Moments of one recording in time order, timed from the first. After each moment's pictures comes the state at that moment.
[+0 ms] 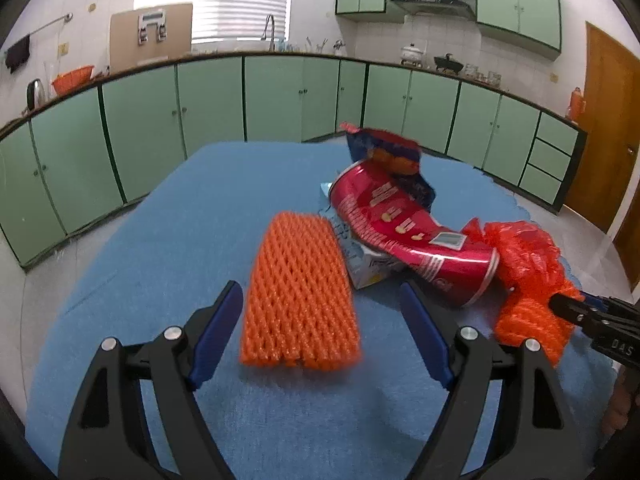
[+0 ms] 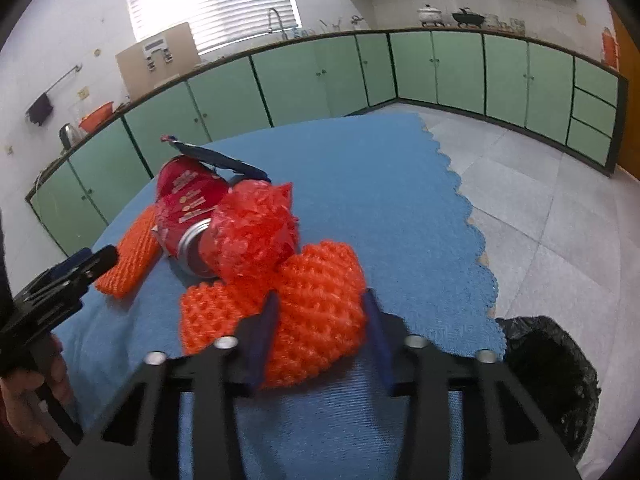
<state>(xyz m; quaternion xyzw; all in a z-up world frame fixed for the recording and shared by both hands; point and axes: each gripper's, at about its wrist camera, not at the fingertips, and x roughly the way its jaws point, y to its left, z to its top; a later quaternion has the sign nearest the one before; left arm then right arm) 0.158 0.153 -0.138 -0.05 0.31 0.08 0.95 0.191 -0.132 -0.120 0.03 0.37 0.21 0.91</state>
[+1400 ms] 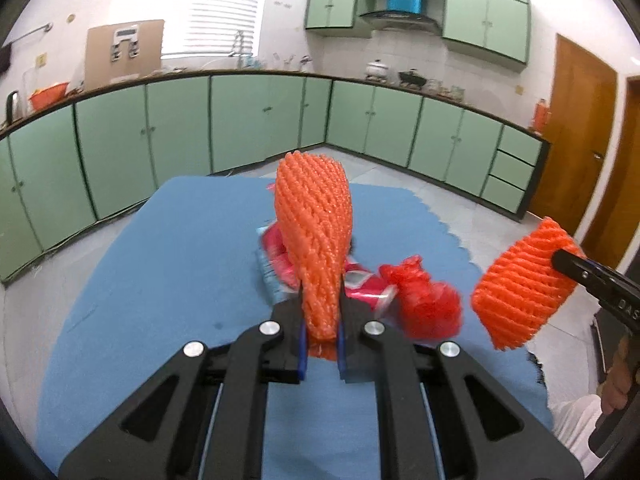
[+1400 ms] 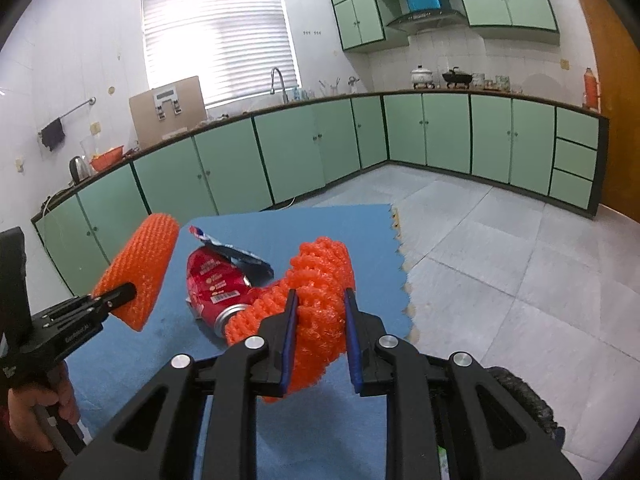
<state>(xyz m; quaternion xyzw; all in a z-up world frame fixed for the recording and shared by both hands) 0.136 0.098 -0.071 -0.06 0.28 0.00 0.96 0.152 -0.176 -0.028 0.05 0.26 0.19 0.94</state>
